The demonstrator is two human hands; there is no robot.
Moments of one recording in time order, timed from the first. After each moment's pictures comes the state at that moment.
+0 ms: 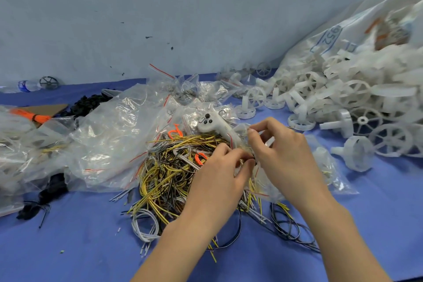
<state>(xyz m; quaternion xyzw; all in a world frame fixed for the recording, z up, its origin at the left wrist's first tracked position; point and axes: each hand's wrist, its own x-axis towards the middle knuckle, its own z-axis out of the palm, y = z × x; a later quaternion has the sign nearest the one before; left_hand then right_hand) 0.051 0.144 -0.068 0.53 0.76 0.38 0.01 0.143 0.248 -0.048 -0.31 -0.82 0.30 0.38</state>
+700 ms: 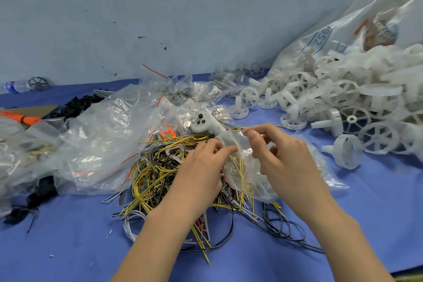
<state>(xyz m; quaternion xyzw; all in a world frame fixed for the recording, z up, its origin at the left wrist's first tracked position) 0.024 0.147 -0.072 0.59 0.78 0.17 -0.09 0.165 0.244 -0.052 -0.25 -0.81 0.35 0.39</state>
